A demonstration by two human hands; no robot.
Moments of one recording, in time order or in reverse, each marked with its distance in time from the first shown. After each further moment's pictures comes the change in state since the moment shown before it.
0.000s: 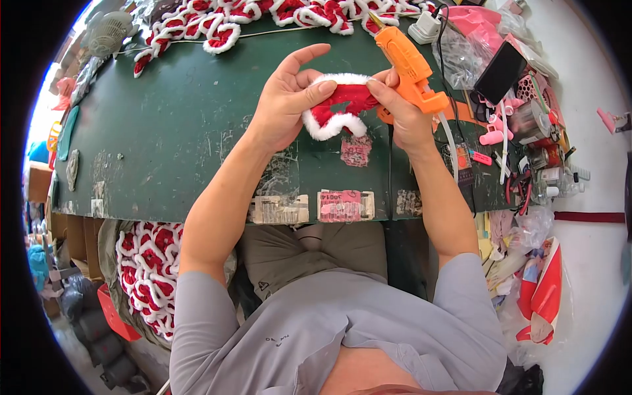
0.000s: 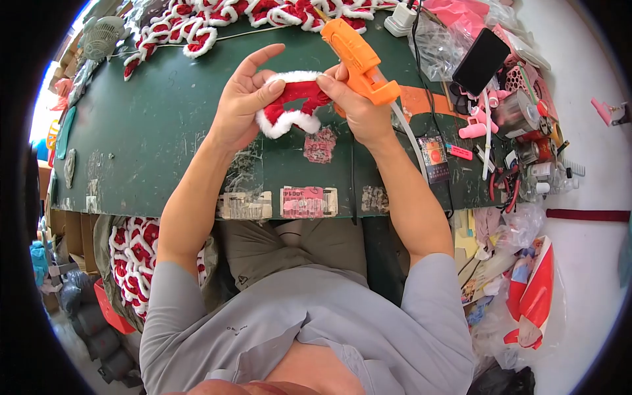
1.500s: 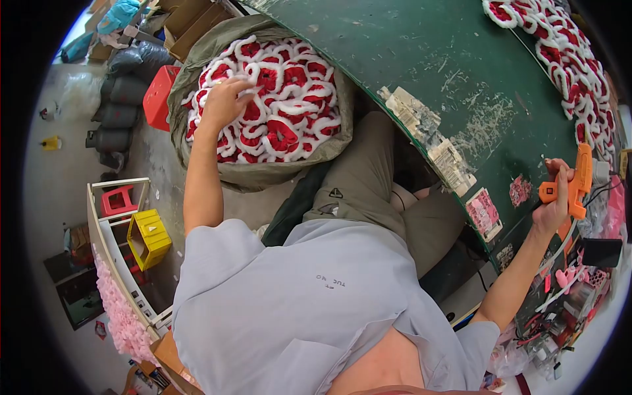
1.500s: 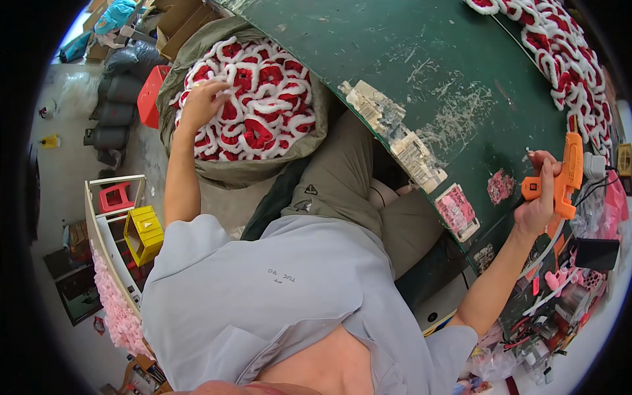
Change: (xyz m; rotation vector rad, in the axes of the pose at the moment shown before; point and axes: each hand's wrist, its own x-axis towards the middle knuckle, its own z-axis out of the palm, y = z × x) left_hand -0.498 0.164 -0.136 2.016 0.772 -0.536; right_hand -0.027 0.036 0.014 -0.064 -0.183 0.100
